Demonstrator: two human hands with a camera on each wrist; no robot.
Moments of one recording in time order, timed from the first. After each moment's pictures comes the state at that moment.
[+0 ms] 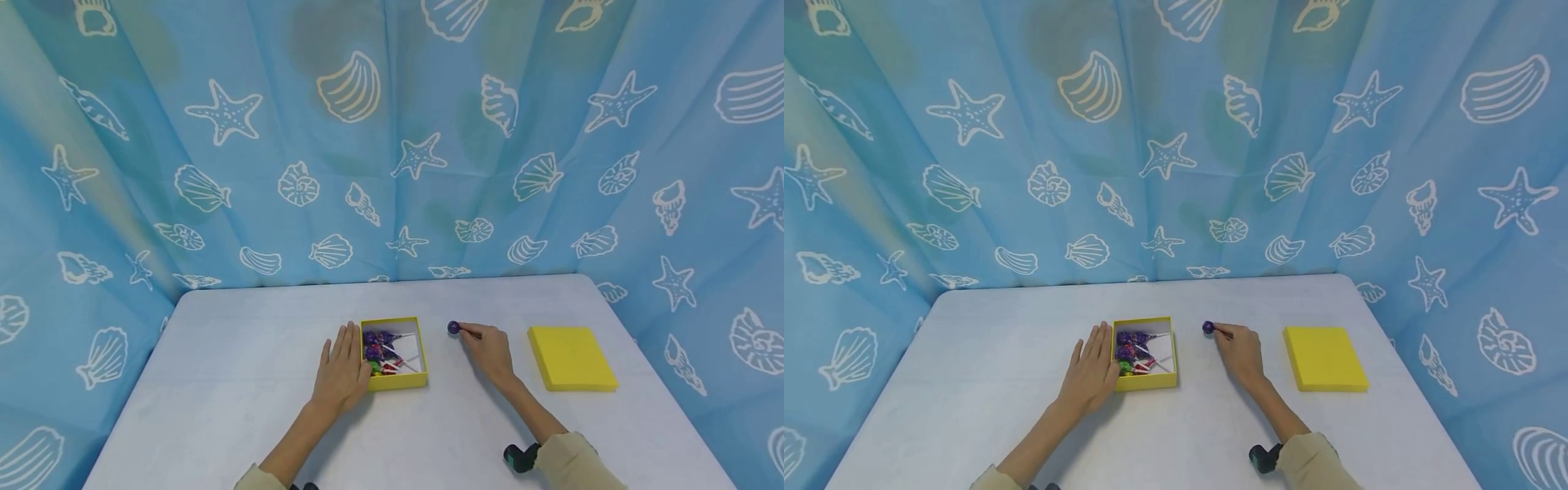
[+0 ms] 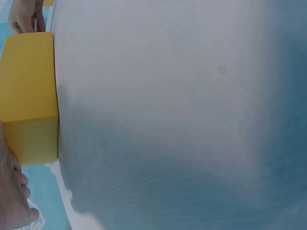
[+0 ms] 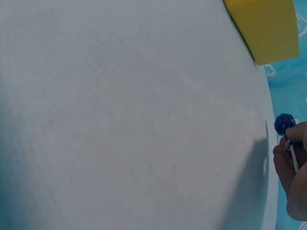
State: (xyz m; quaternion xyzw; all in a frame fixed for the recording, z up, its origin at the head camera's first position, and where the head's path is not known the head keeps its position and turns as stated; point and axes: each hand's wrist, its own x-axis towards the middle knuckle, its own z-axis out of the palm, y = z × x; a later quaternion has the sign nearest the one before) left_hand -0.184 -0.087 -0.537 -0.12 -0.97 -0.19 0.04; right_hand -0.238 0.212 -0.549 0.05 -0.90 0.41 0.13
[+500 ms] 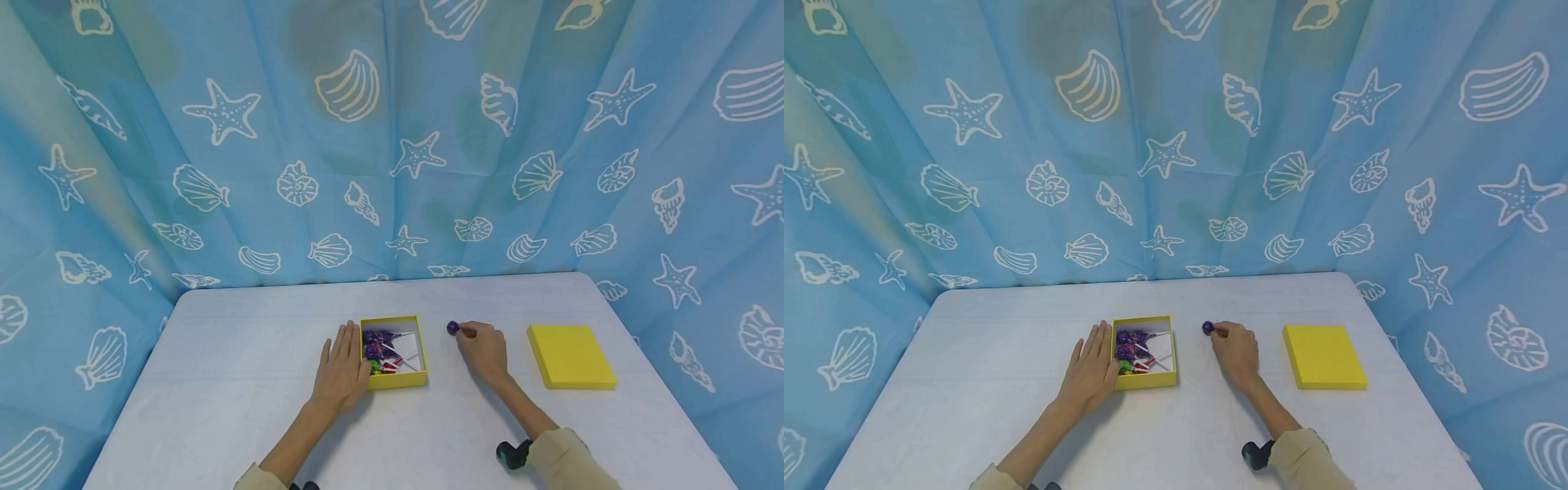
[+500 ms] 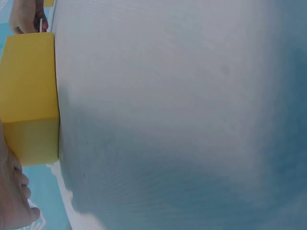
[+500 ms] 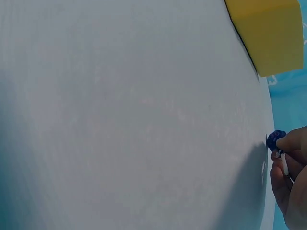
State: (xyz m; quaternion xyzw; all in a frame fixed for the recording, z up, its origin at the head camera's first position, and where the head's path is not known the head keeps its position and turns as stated) left_hand -0.182 -0.086 -0.532 -0.12 -0.97 -0.19 0.03; right_hand -0.238 0.202 -0.552 0.00 -0.92 0.37 0.13
